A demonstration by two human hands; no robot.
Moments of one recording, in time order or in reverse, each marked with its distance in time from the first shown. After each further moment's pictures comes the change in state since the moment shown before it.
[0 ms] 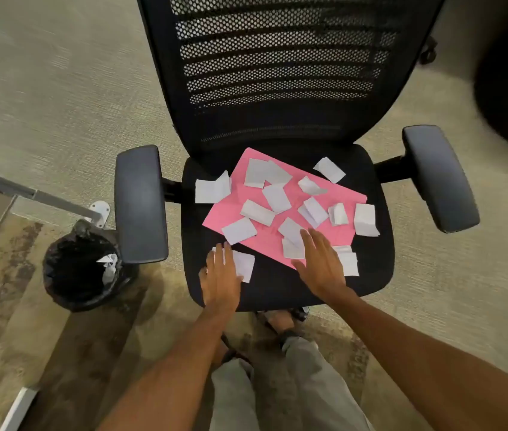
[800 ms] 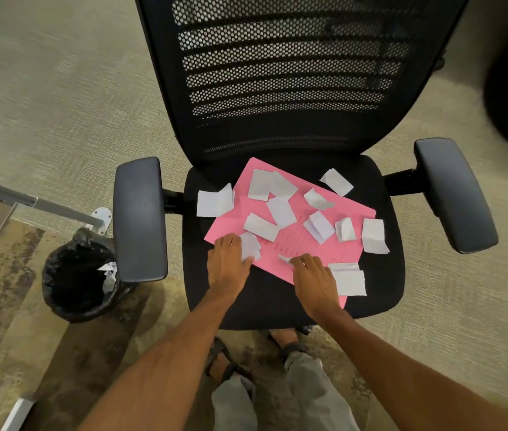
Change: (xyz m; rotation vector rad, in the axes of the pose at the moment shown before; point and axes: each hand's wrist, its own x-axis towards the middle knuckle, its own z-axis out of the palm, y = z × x) left_hand 0.058 0.014 -0.019 -0.182 0.197 0.106; right_hand 0.011 -0.010 0.026 -0.071 -0.016 -0.082
